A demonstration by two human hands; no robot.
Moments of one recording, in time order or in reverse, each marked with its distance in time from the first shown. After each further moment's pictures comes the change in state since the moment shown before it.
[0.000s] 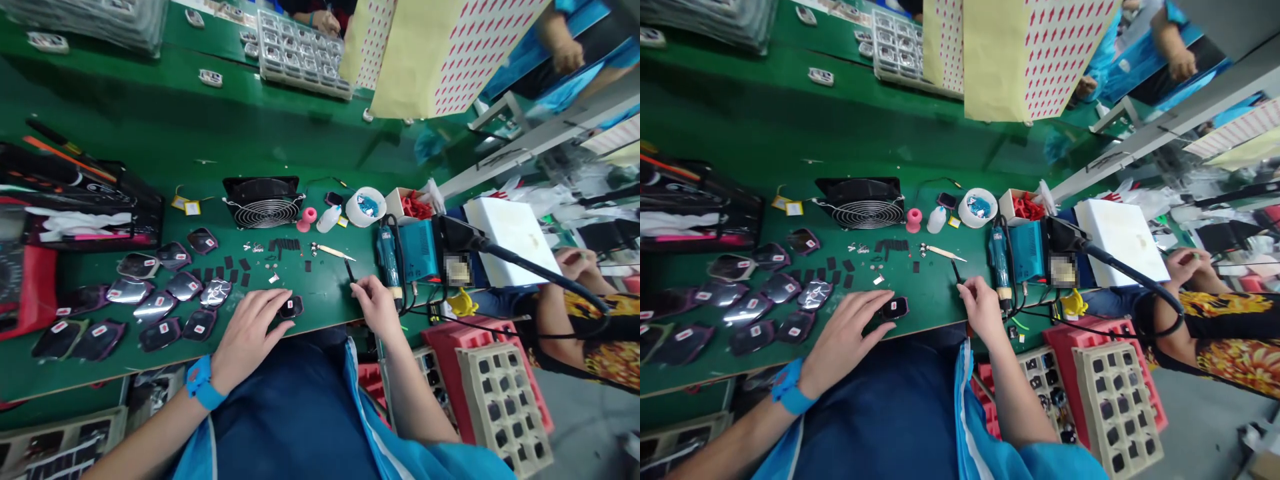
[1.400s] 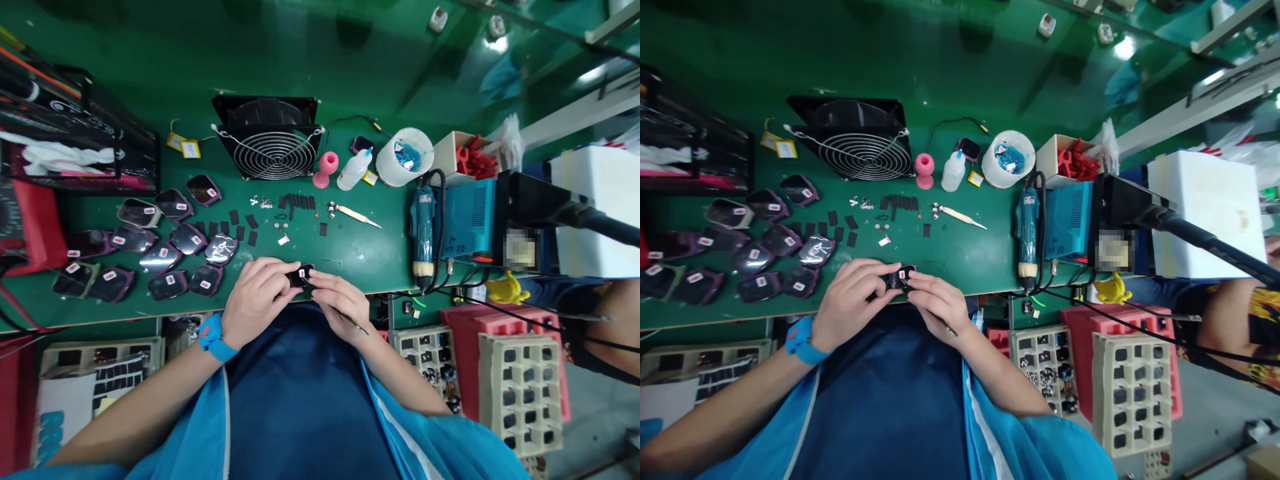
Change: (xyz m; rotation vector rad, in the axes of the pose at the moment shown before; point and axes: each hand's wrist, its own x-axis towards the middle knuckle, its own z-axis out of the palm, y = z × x) left_hand -0.005 0.006 0.006 -0.114 -0.030 -0.076; right_hand -0.045 -0.010 0.067 0.379 -0.089 -0.636
